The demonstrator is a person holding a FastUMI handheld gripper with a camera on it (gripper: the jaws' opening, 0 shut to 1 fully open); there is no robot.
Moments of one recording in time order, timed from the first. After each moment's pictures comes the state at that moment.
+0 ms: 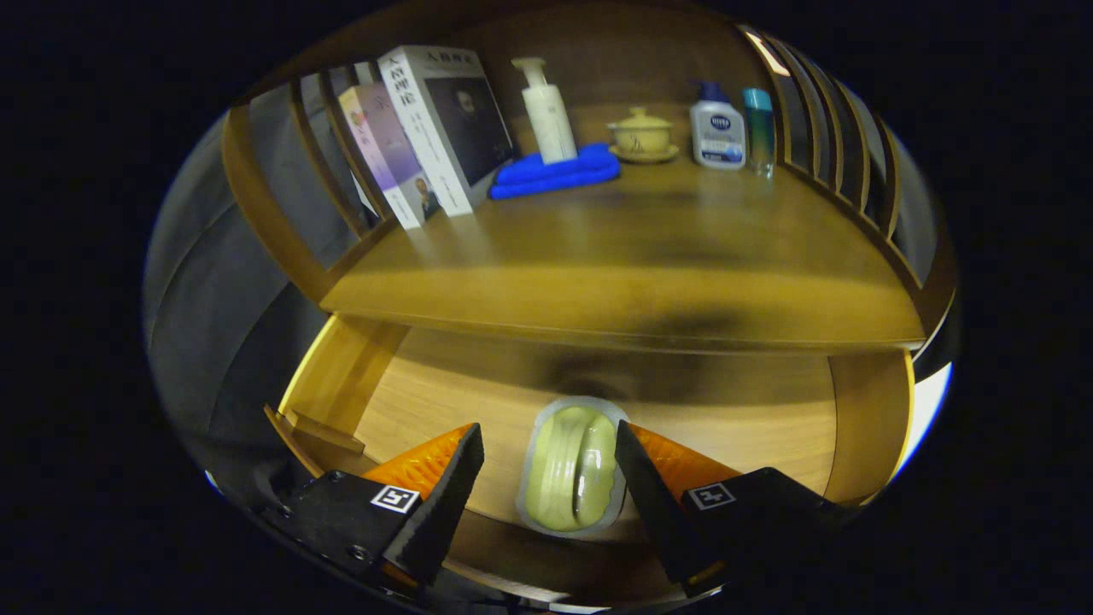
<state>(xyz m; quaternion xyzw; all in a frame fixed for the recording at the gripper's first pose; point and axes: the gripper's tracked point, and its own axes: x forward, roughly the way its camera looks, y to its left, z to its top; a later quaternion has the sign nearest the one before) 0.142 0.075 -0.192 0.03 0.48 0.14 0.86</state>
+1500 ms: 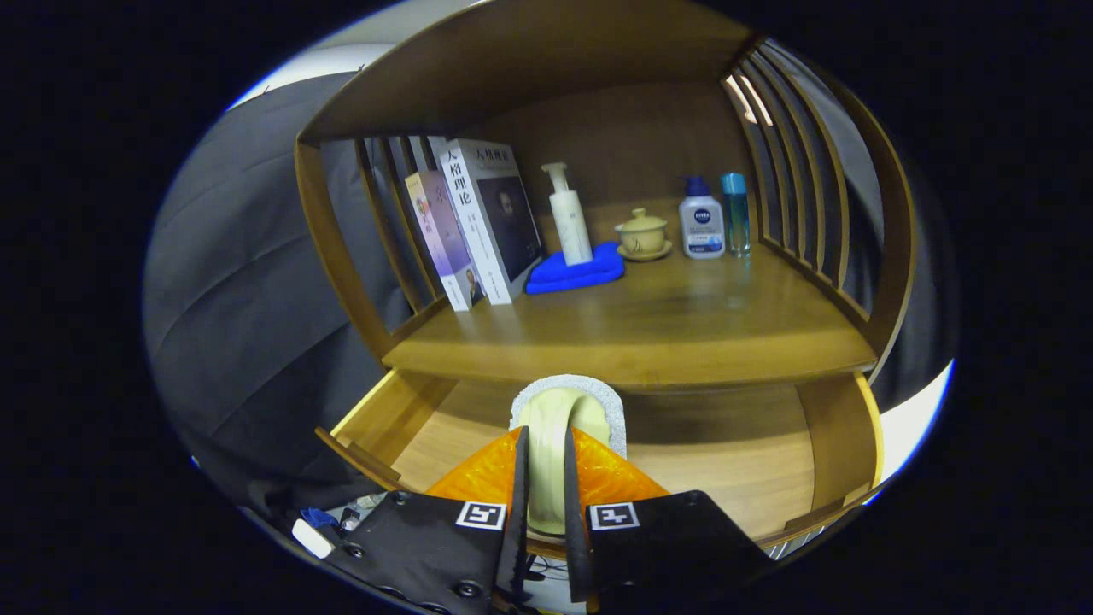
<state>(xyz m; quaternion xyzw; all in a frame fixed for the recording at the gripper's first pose) 0.129 0.074 -0.096 0.08 0.29 0.16 0.94</state>
